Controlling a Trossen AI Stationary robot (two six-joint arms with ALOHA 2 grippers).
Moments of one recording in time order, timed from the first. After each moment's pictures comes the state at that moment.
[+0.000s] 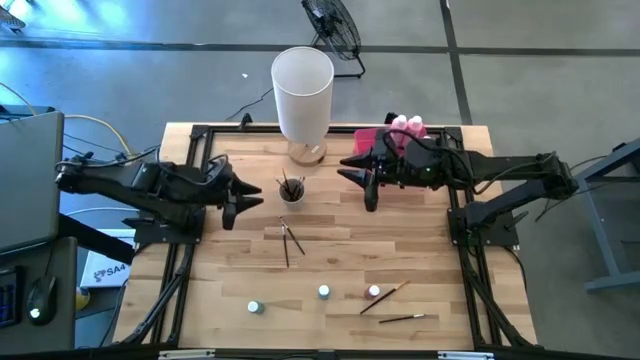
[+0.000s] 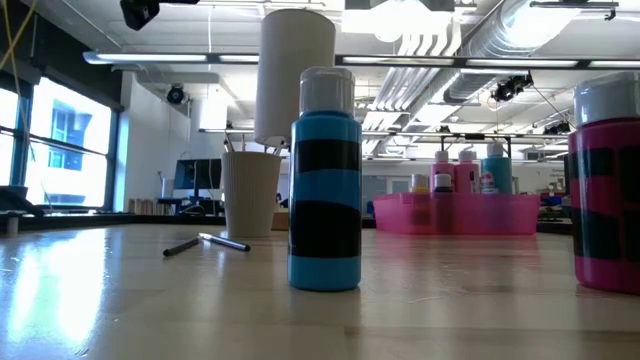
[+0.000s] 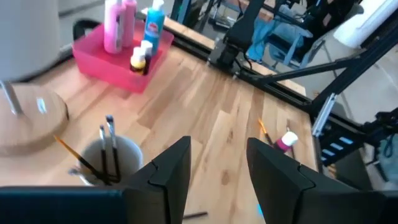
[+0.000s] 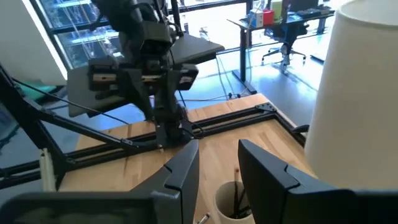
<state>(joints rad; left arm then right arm) -0.20 0.75 0.92 -0.52 -0.33 -0.54 0.03 1.28 1.32 -0.24 0.23 0.21</state>
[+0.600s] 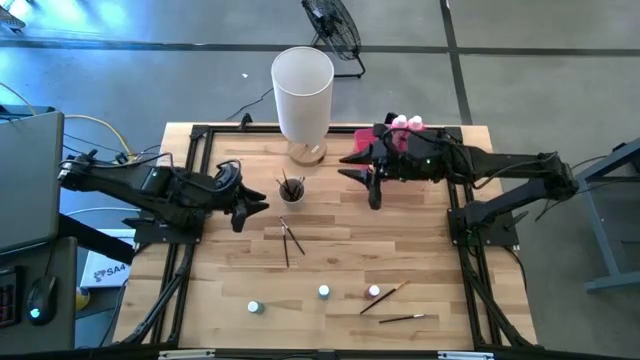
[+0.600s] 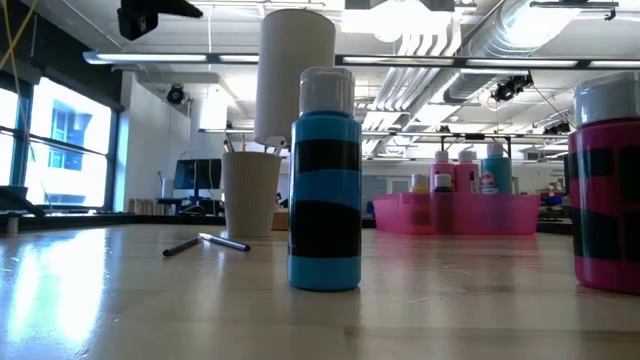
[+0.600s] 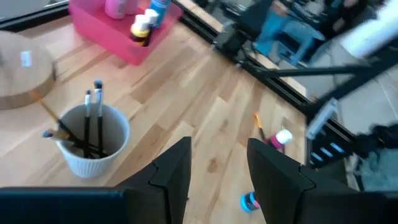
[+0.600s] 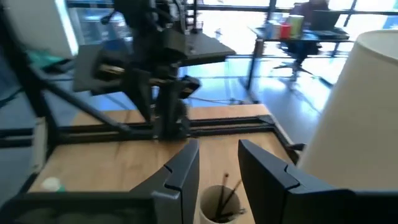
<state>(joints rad) -0.23 0.82 0.92 -0.53 -0.35 -0.74 -0.01 1.27 1.32 -0.24 0.12 0.01</state>
